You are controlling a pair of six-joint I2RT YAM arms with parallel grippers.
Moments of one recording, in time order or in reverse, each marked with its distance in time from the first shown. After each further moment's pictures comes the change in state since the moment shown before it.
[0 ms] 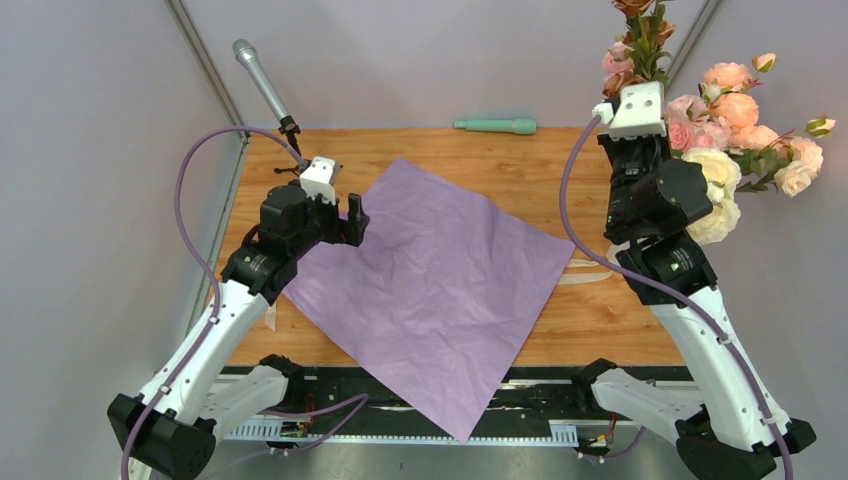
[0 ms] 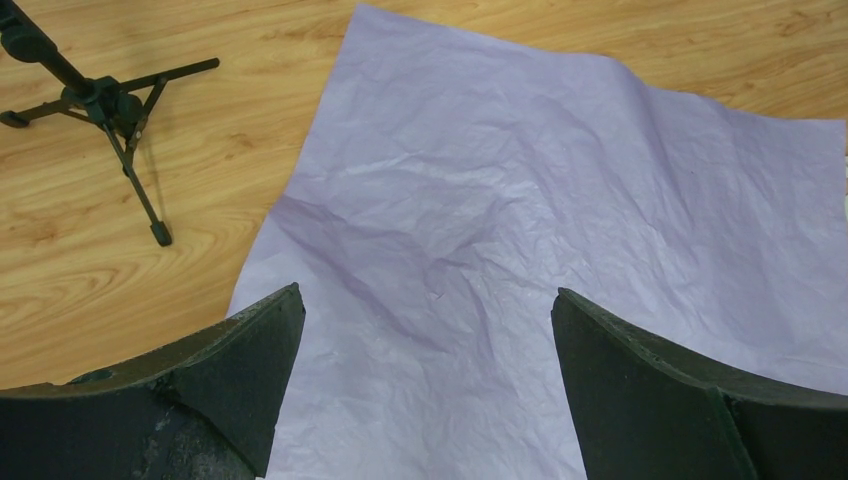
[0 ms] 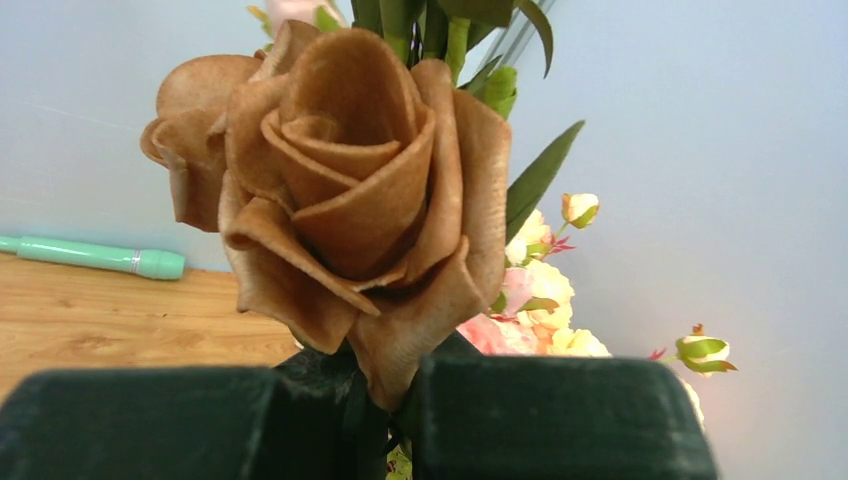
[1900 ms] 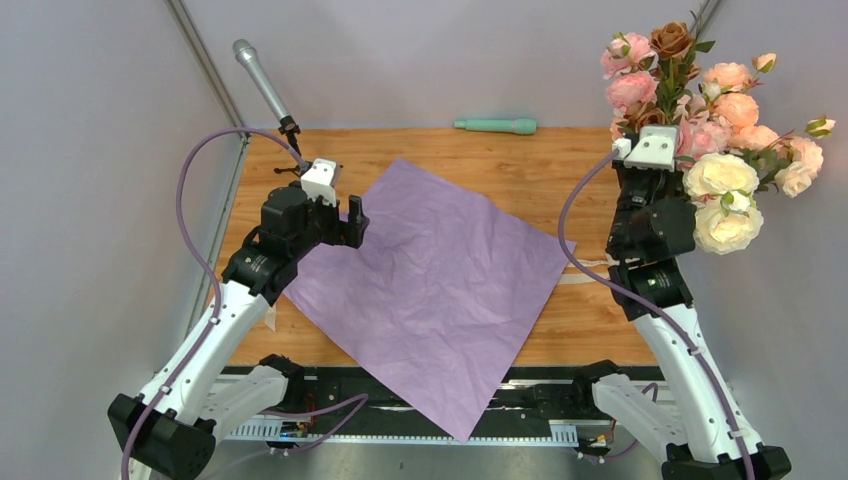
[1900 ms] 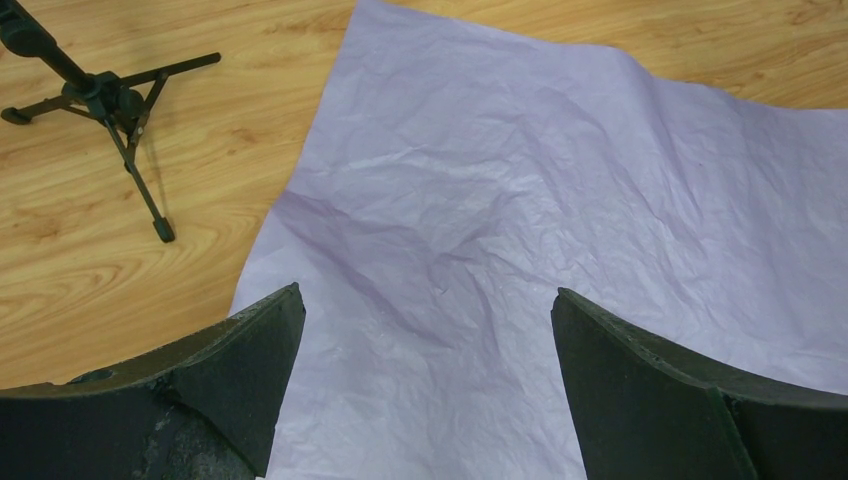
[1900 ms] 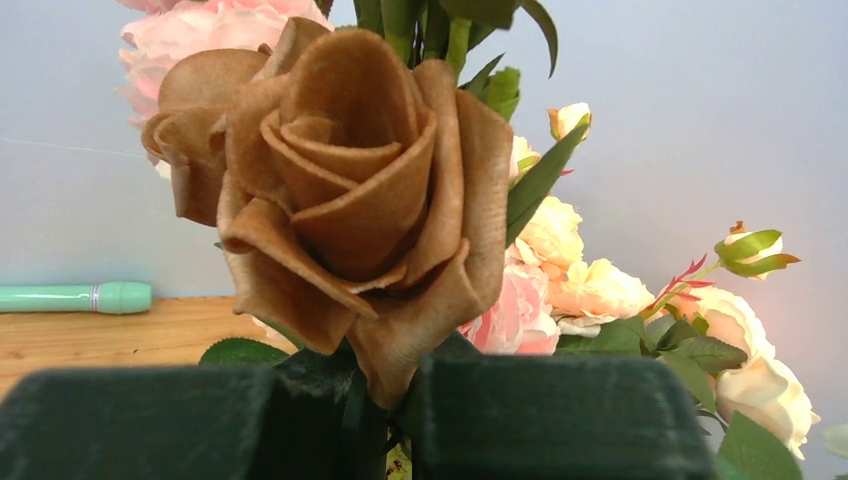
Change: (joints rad) left arm 0.000 -0.003 -0.012 0.000 -0.004 0.013; right arm -0.227 -0.142 -0.389 0.348 -0.124 0.098
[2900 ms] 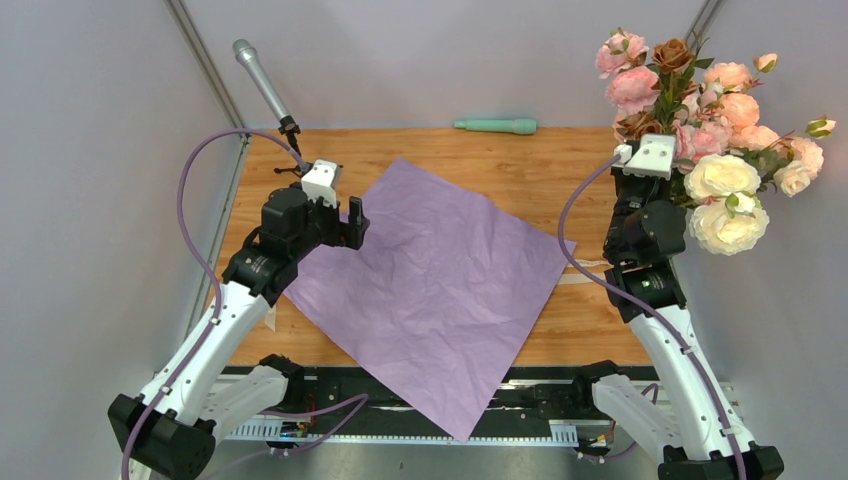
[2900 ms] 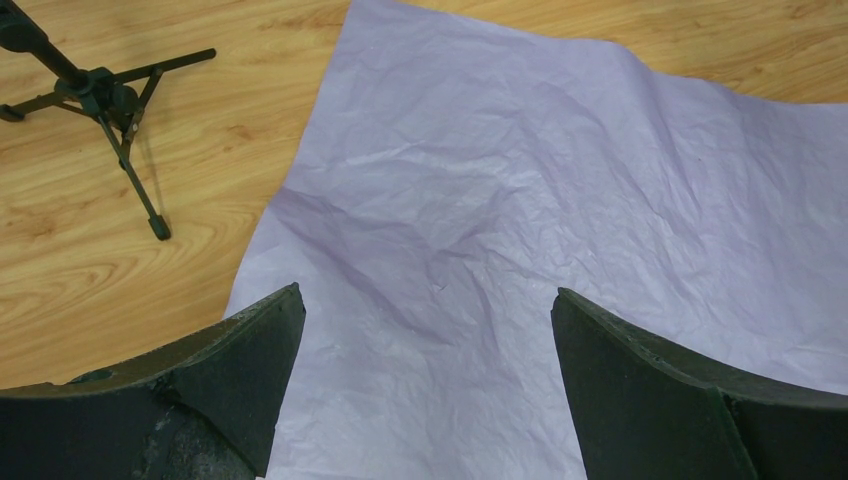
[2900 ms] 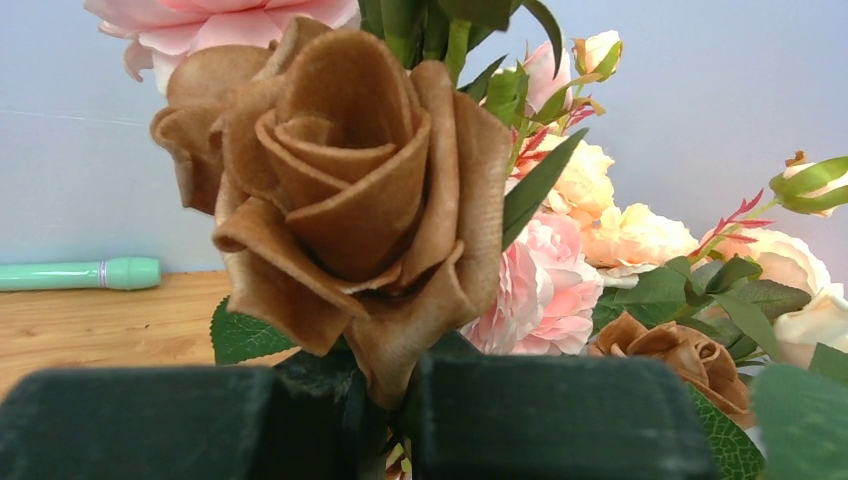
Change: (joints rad) left arm 0.000 -0.003 -0.009 0.000 0.008 0.001; right arm -0.038 -0.011 -0.084 0.003 0.011 0.091
